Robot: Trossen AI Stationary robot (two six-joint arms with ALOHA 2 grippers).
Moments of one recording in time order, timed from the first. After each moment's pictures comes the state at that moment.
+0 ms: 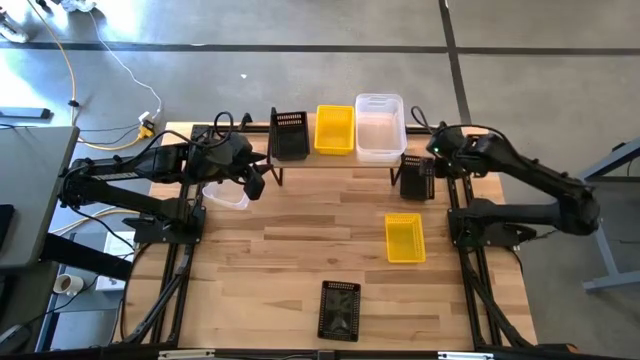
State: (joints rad) left arm 0.21 0.99 1.07 -0.68 -0.38 -0.39; right arm -0.59 0.96 0.93 -1.30 0.25 0.96
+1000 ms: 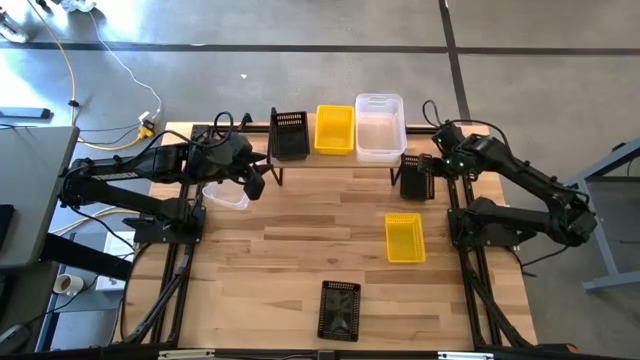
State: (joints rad) left arm 0.21 0.99 1.07 -0.68 -0.38 -0.39; right arm -0.85 0.95 0.74 -1.06 0.05 0.83
